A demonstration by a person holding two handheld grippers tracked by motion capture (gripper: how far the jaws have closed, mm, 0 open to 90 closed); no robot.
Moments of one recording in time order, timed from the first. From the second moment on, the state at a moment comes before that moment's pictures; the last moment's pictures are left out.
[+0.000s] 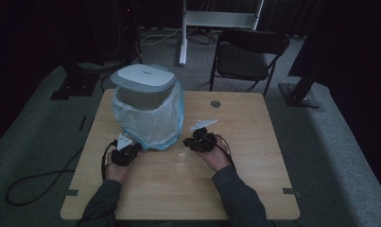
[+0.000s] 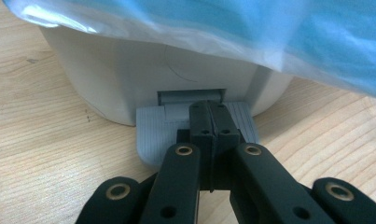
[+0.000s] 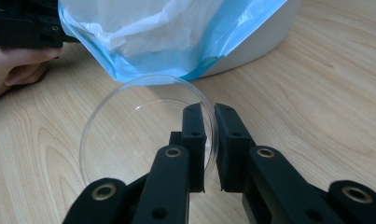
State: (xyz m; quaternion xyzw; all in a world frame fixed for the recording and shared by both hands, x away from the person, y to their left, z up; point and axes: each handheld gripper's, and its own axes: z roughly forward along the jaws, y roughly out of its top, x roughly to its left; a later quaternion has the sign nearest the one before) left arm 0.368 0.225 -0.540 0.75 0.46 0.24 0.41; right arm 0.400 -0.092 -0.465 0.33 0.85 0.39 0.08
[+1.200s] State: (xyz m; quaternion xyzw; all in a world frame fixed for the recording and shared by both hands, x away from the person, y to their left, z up) left arm 0.368 0.224 -0.540 0.75 0.46 0.23 0.41; right arm 0.378 -0.093 -0.387 0.27 0.83 0.46 0.15
